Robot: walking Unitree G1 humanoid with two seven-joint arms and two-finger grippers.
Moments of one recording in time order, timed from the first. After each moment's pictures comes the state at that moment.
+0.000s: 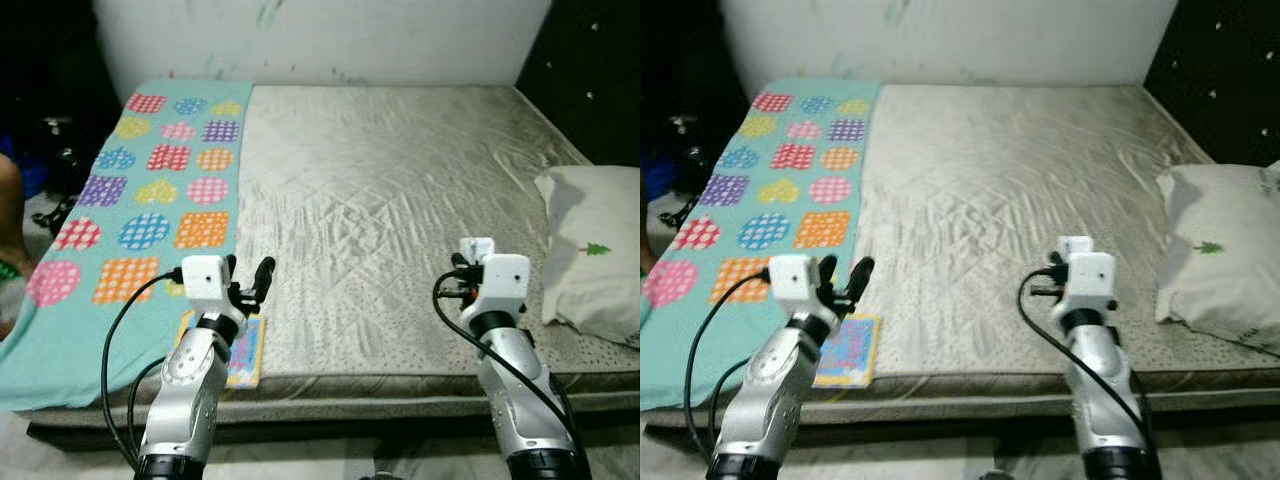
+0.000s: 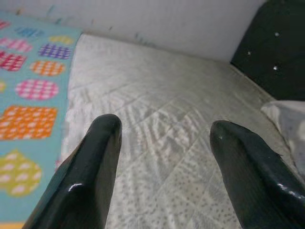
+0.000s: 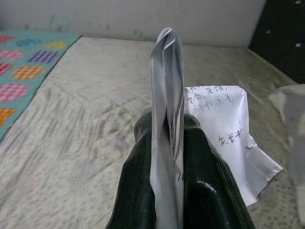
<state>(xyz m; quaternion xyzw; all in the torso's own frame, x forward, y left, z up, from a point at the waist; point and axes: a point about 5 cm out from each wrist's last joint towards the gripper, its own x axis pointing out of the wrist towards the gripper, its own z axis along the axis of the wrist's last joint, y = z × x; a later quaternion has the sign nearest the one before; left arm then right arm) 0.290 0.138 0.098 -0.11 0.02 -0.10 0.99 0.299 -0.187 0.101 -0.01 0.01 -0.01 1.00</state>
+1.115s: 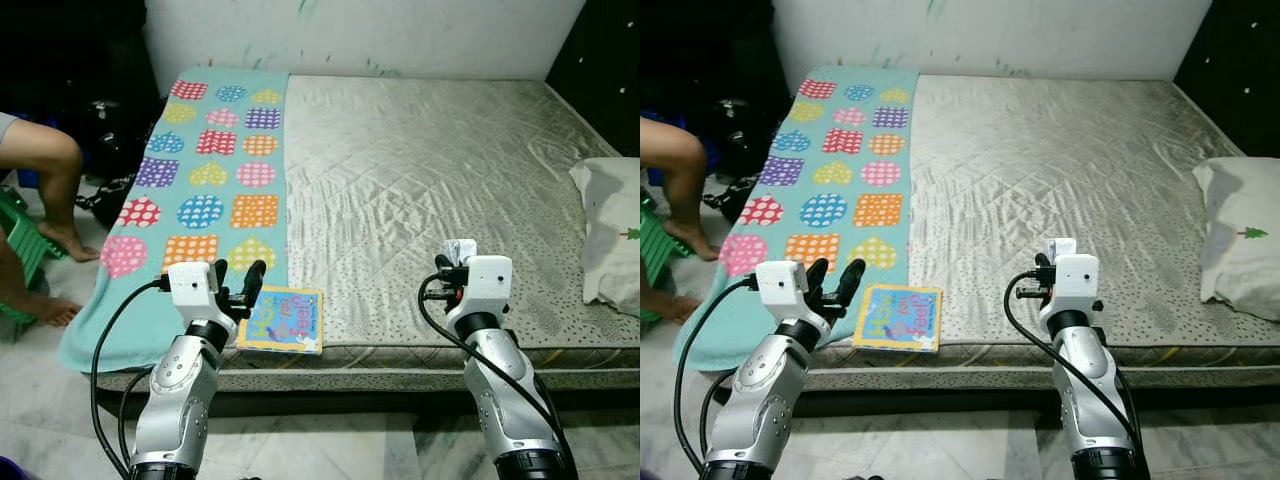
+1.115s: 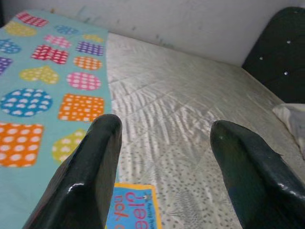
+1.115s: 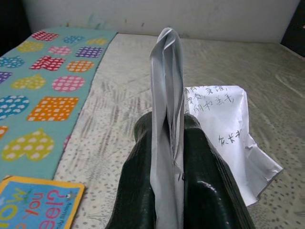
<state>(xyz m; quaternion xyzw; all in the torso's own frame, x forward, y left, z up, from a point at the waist) 0.287 0.144 0.096 -0.13 0.01 -0.10 0.99 0.301 -0.175 0.101 0.00 0.01 0.01 1.00</state>
